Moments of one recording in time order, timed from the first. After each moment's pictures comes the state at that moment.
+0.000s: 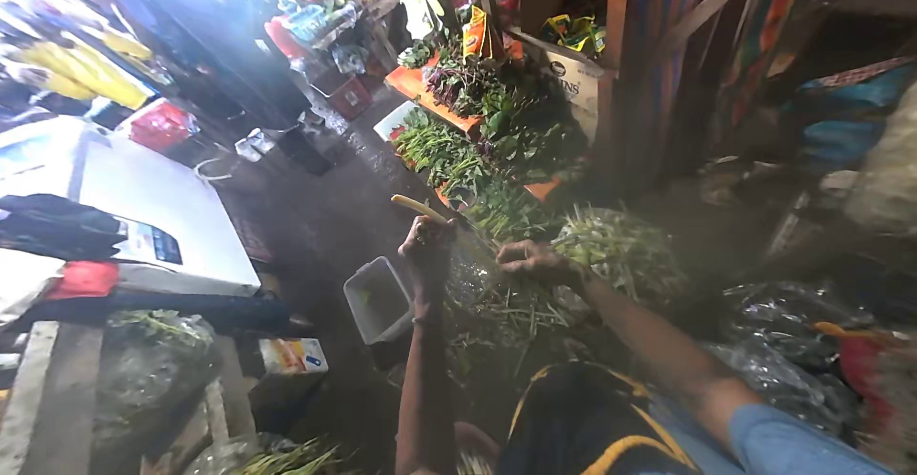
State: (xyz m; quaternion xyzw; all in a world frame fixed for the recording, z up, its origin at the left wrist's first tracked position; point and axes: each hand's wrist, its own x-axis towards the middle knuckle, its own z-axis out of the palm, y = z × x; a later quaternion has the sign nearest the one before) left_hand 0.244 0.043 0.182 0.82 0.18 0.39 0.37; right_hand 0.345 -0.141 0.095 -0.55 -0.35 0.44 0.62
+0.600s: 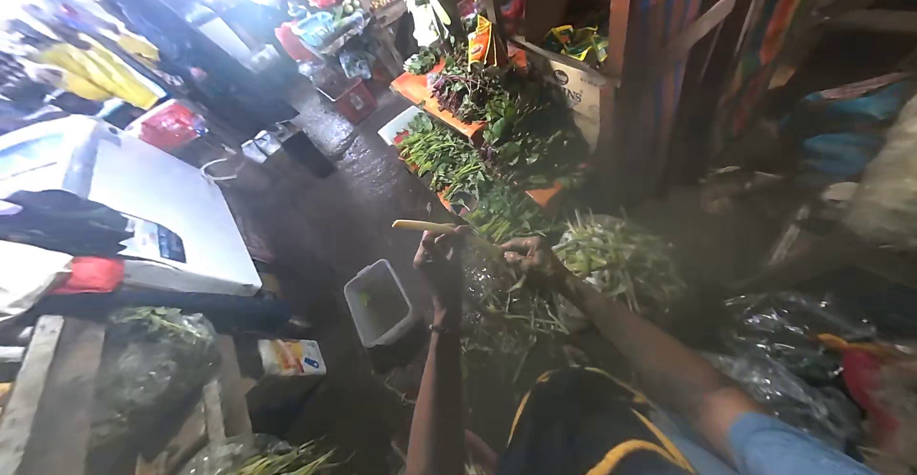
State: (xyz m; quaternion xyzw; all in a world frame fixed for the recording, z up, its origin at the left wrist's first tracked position) left_hand 0.245 0.020 0.164 0.74 0.18 0.43 0.48; right_hand 0.332 -0.136 0.106 -0.69 -0.34 0.19 0.61
